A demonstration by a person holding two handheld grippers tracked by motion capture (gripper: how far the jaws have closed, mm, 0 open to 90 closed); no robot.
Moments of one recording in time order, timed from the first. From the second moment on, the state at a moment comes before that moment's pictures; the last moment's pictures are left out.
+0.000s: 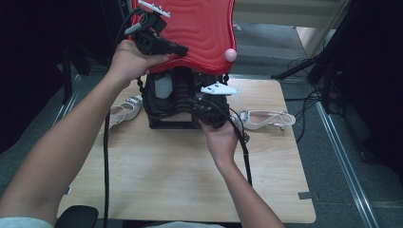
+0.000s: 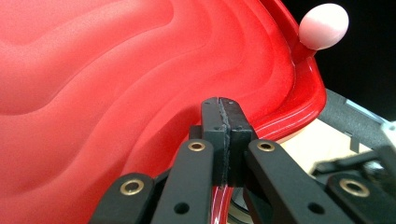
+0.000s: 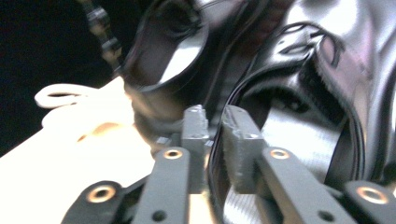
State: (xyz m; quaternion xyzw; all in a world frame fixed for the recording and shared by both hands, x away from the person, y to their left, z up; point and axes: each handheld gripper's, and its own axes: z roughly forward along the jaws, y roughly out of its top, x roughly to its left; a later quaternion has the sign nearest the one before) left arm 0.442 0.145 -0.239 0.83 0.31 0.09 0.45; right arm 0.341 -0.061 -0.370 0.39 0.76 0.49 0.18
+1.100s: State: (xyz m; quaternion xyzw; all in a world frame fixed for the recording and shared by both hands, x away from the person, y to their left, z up) left arm 0.442 0.147 -0.241 0.82 0.32 0.08 0.46; right arm 0.337 -0.084 -0.426 0.36 0.79 0.48 0.10
